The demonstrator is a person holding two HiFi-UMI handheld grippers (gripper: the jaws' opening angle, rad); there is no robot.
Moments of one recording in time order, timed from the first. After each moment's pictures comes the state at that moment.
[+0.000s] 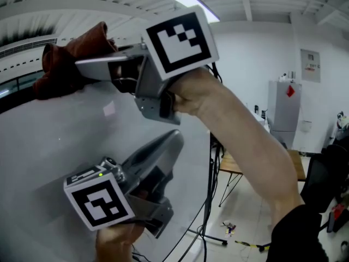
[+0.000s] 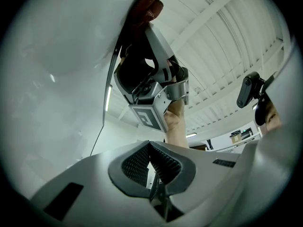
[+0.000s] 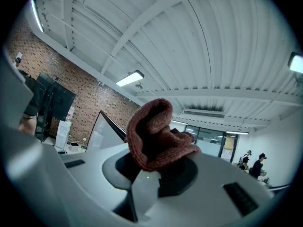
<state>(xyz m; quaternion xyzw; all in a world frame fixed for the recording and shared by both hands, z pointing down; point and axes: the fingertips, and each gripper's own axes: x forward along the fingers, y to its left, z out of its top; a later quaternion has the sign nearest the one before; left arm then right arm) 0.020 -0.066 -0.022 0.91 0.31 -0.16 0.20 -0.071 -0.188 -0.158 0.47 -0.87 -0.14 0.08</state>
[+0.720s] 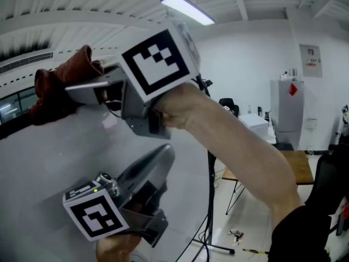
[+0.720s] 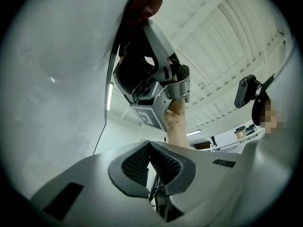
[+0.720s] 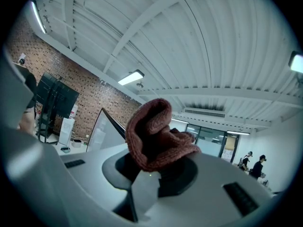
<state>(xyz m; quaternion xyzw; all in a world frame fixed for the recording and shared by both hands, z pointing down) 0.097 -0.055 -0.010 0.92 0.30 -0.15 0.19 -0.004 -0.174 -0.144 0.45 -0.88 -0.15 0.10</state>
